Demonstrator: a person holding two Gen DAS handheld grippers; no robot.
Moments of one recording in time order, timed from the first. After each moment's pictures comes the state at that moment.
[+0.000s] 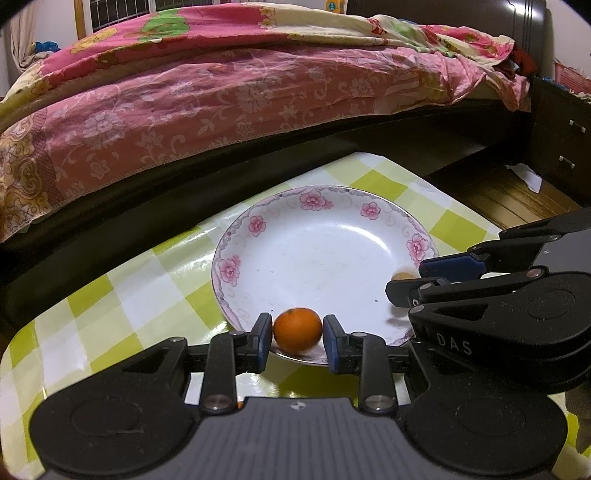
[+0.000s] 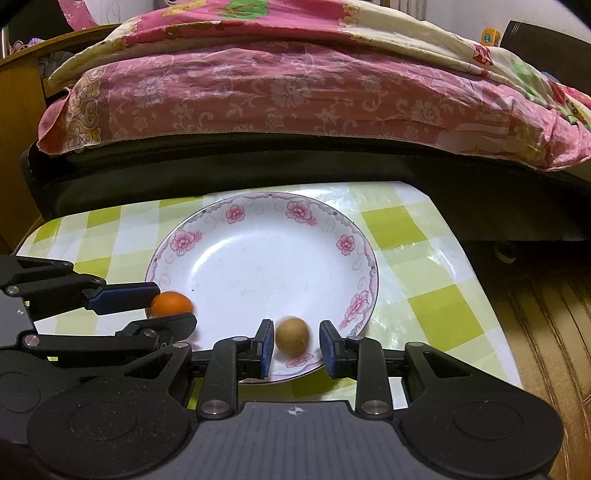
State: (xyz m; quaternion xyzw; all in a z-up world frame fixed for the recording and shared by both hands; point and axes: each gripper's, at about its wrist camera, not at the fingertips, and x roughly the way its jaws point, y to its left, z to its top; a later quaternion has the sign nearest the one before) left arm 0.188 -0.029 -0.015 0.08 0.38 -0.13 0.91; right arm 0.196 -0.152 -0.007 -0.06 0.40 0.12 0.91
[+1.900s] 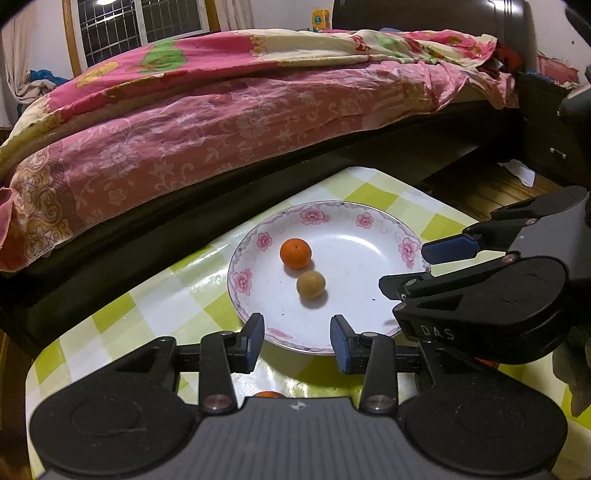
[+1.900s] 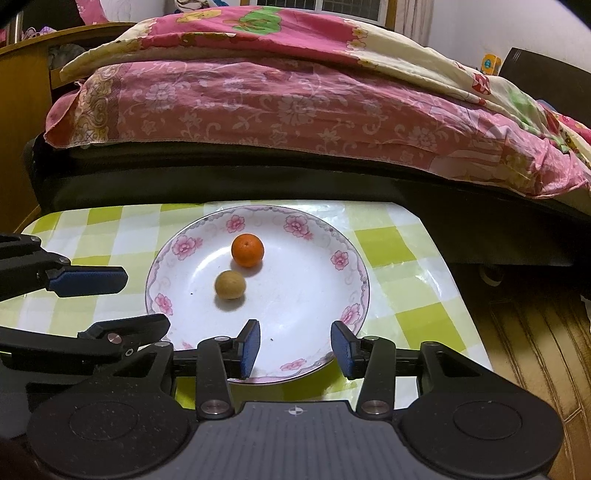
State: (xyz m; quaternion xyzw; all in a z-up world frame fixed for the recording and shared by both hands) left arm 0.163 -0.023 0.000 0.11 0.35 -0.14 0.92; right arm 0.183 -0.149 -0.004 -0.10 0.37 0.11 0.92
